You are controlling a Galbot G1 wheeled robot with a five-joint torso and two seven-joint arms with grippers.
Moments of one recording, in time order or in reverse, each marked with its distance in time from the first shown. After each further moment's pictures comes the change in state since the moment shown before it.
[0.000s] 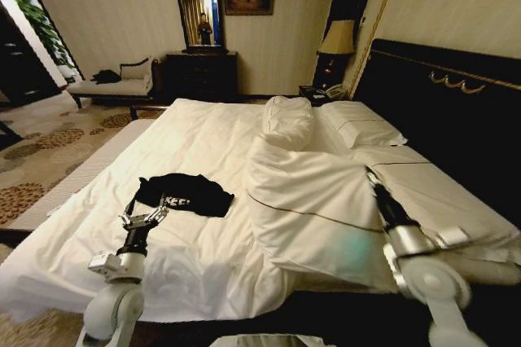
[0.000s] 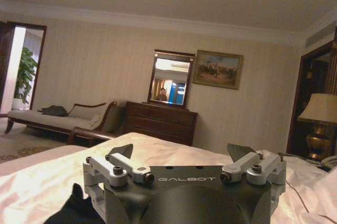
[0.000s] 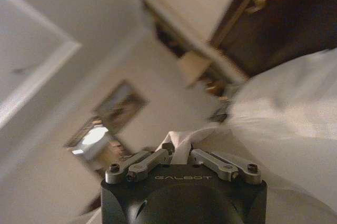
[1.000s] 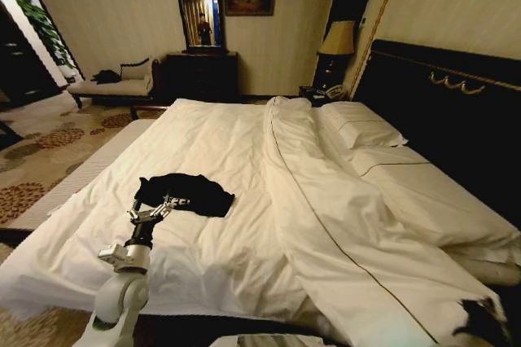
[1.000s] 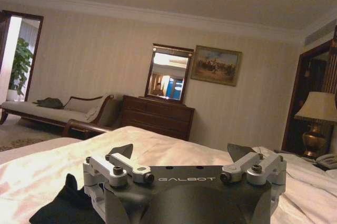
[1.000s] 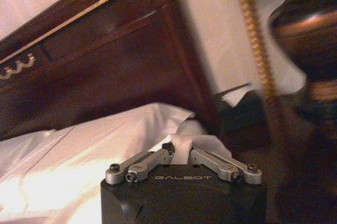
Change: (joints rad) left arm -0.042 0.048 0.028 0.068 -0.045 -0.017 -0.016; right arm -0.397 0.258 0.015 0.135 -0.428 0.294 0.732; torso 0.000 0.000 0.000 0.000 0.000
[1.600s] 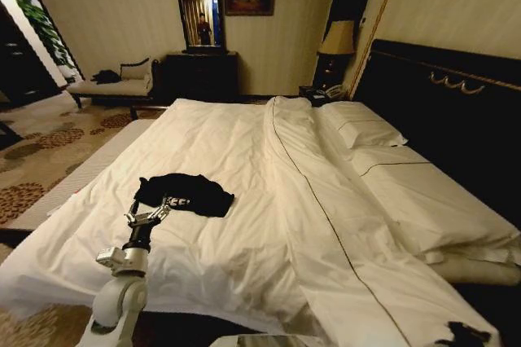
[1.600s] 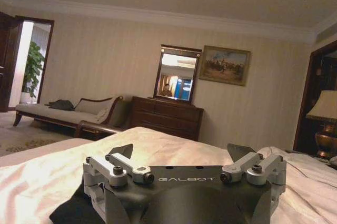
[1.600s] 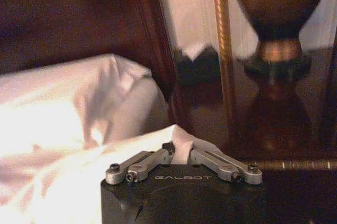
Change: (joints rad) left arm 0.028 -0.018 -0.034 -0.010 0.014 -0.008 -0.003; right arm 0.086 -0.003 -0.187 -0.194 -0.108 -0.021 0.189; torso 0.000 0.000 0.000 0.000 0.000
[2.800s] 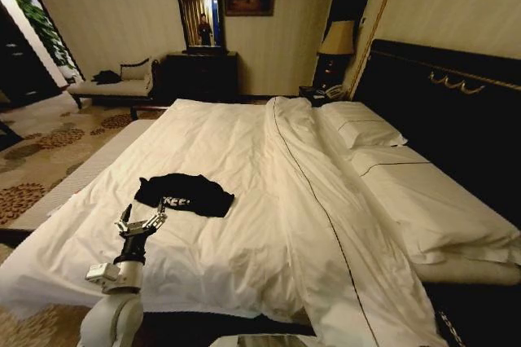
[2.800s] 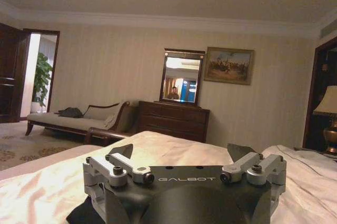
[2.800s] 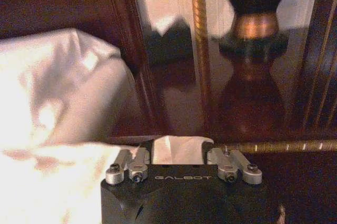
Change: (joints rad) left arm 0.110 -0.076 -0.018 -0.104 0.094 -0.008 -0.001; right arm 0.010 -0.002 0.116 -0.114 0.106 -0.007 -0.057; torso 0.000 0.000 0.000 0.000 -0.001
